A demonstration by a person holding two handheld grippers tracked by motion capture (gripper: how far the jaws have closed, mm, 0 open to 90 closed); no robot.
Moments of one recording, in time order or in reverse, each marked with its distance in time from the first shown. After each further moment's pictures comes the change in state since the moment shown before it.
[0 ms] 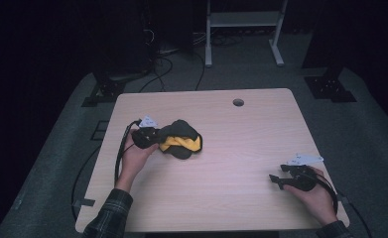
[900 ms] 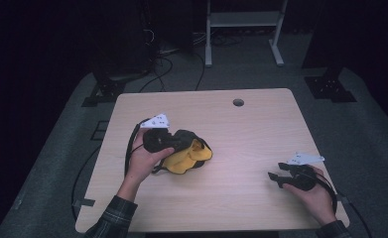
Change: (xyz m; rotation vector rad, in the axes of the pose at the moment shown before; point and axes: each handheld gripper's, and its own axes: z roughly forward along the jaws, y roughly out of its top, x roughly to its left) left arm -0.082 0.055 -0.052 -0.236 -0.434 0.107; right arm 0.005 0.007 -0.005 -0.052 0.010 -0.022
